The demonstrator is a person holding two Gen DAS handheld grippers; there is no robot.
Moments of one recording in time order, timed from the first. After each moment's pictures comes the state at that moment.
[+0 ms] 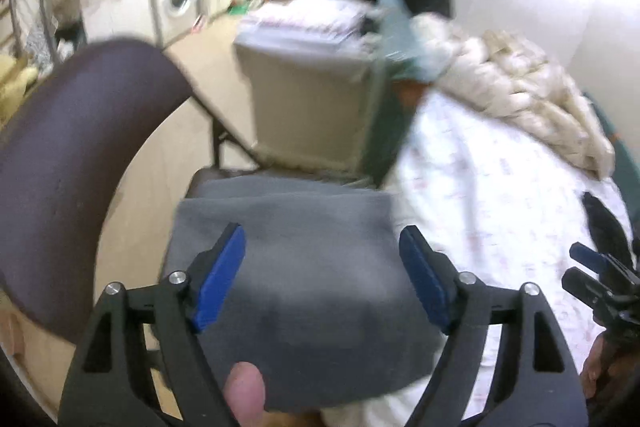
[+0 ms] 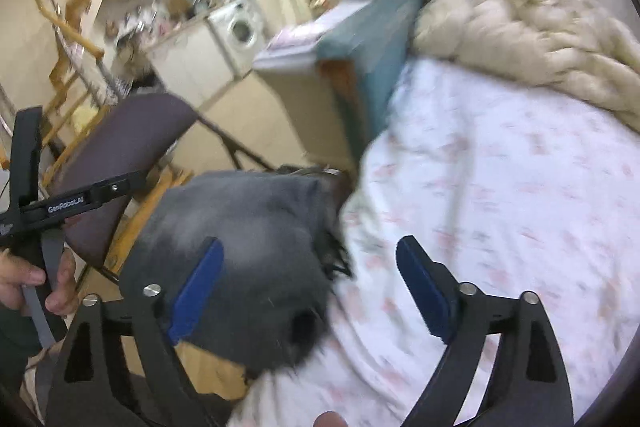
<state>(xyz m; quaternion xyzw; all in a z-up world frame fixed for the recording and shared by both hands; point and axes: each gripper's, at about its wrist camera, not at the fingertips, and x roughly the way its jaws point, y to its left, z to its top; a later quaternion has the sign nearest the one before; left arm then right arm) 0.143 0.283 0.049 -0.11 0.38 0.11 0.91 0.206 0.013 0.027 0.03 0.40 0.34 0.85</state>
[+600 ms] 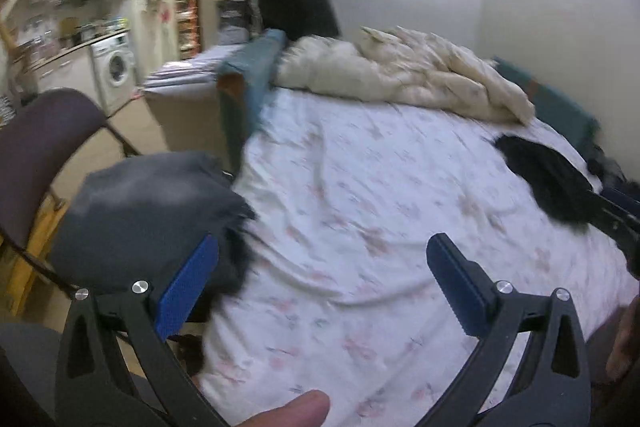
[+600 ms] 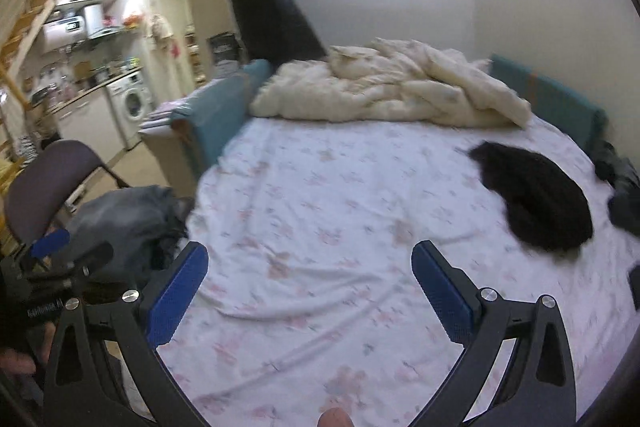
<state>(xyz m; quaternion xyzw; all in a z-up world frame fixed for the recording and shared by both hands) 0.014 0.021 0.026 -0.03 0.31 0.01 0.95 0.038 -0.218 0.053 0.03 0.30 0.11 0.95</state>
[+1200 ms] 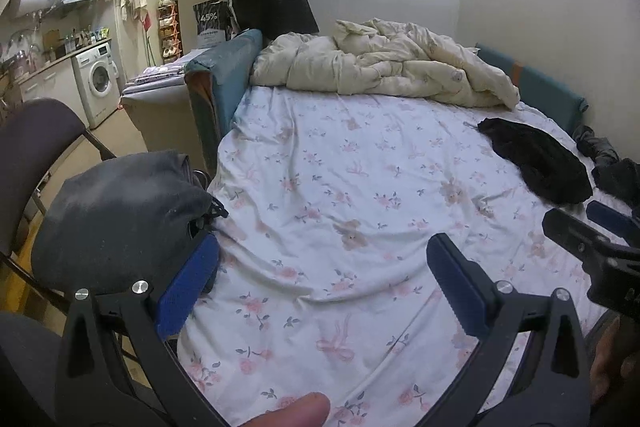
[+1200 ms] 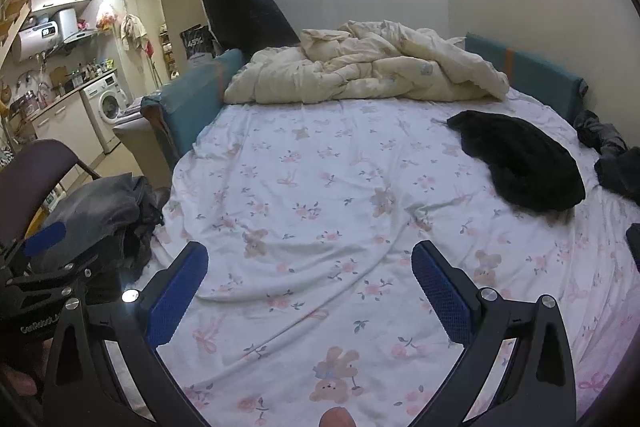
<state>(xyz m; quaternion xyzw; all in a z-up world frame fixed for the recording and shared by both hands) 0.015 -0.010 0.015 -0.01 0.31 -0.01 0.95 0.034 -0.231 0.018 0.05 0.32 0.08 0.94</state>
